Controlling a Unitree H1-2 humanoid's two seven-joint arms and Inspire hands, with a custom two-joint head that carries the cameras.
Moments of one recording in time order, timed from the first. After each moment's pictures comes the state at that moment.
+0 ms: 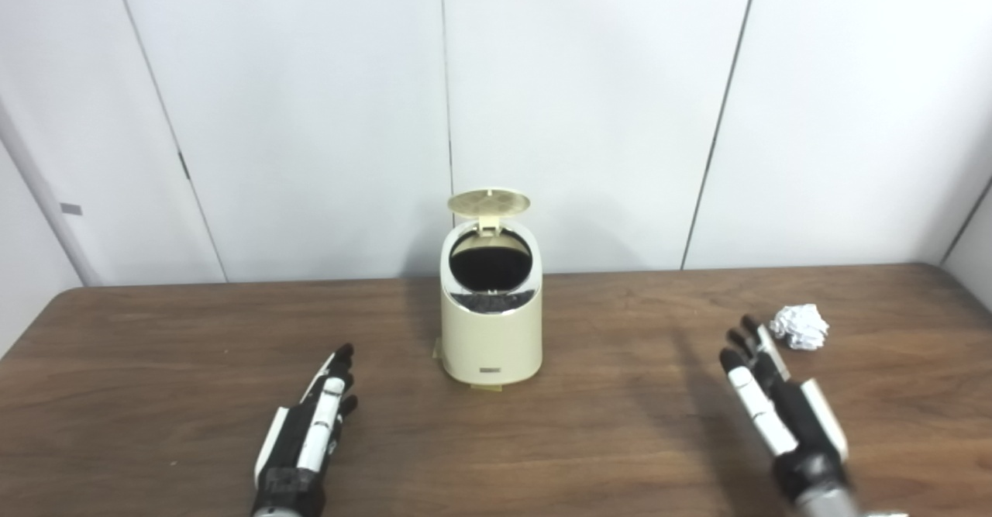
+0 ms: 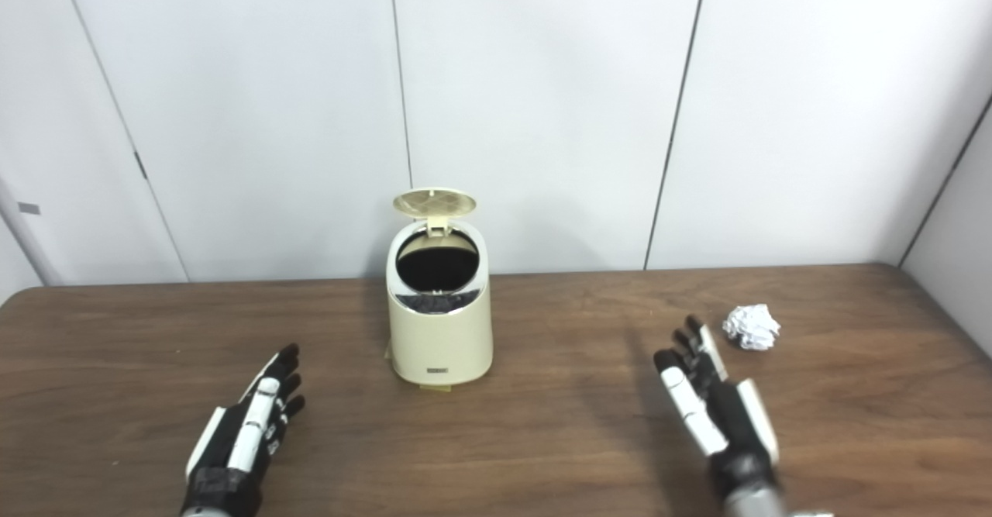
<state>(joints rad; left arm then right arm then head) -0.05 0.05 0.11 -0.18 -0.04 0.27 -0.09 -0.07 -0.22 -0.09 -0.24 -0.14 0.25 -0.05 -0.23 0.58</state>
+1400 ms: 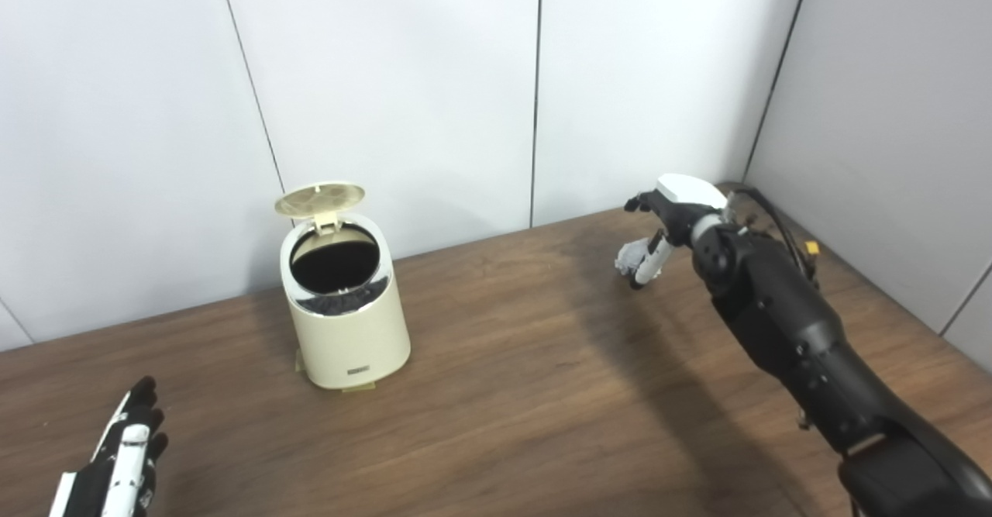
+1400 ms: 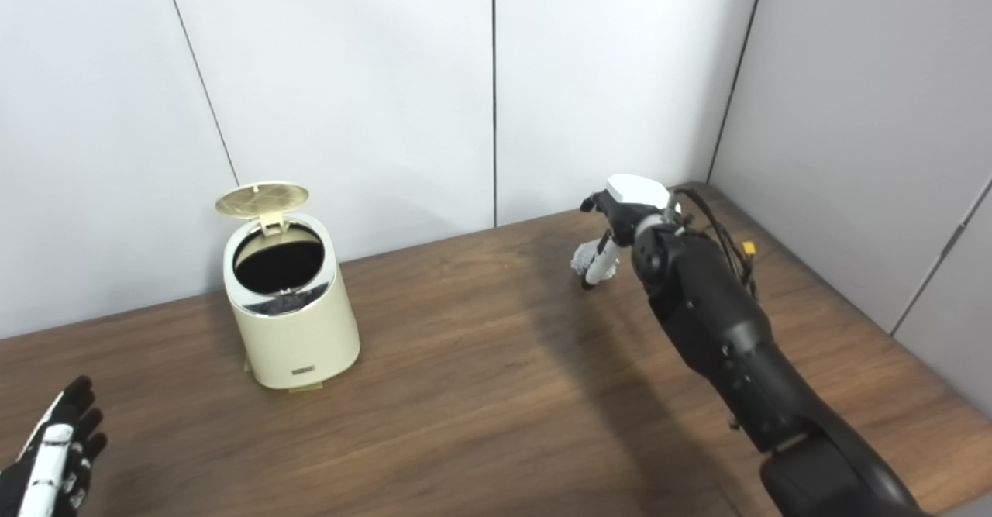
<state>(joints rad) -0.04 0.13 0.12 -0.30 -0.11 0.34 -0.09 -0.61 -0.57 0.12 0.29 -0.91 0.47 0.44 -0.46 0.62</state>
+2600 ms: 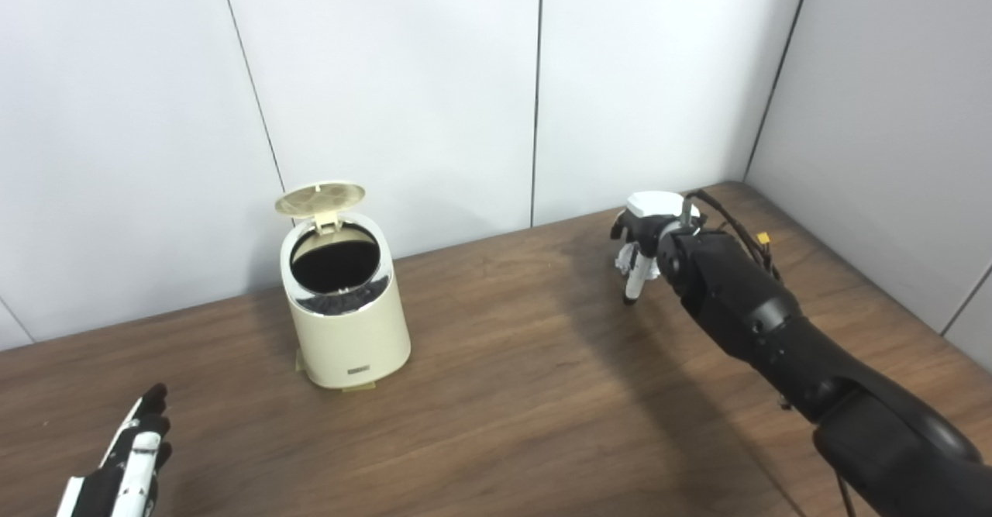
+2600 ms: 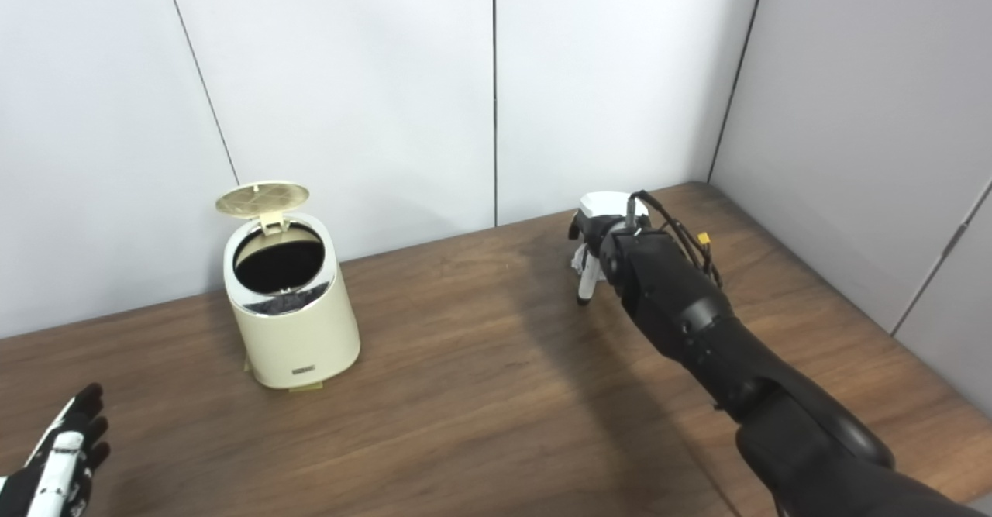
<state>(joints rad) -0.02 0.16 0.07 -0.36 -0.05 0.40 -0.09 -0.68 -0.58 0.32 0.47 -0.90 0.46 0.40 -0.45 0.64</state>
